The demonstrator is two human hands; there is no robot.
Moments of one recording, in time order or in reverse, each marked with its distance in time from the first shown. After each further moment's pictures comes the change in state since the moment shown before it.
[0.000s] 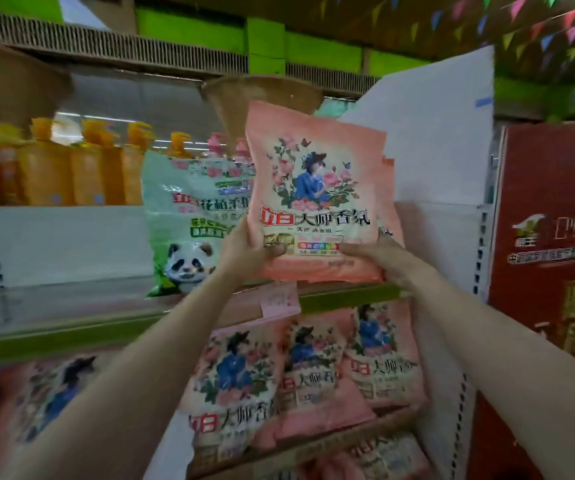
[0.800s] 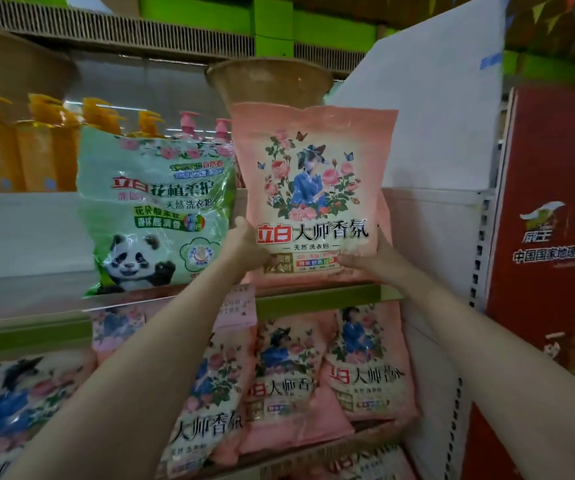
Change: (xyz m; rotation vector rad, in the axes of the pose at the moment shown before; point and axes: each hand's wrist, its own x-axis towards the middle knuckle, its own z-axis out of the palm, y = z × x) left_hand 0.058 -0.005 0.094 0.304 -0.086 -0.171; right_hand 0.060 0.079 -0.084 -0.225 -0.032 -0.056
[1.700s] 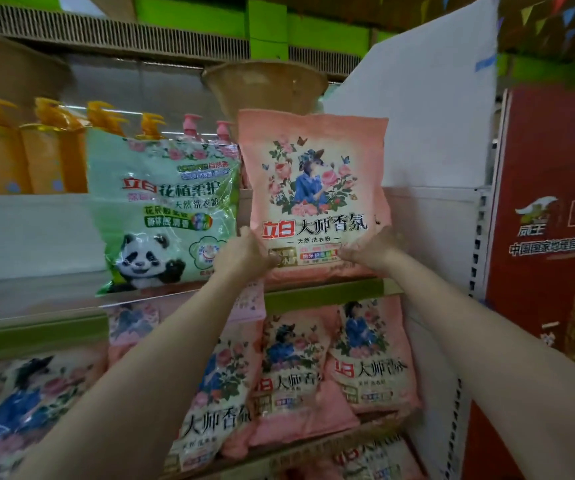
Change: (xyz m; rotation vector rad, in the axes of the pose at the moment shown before) left_hand -0.007 -0.027 0.000 0.286 0.051 0.079; right_hand 0.003 -0.031 0.020 -0.671 0.316 0.383
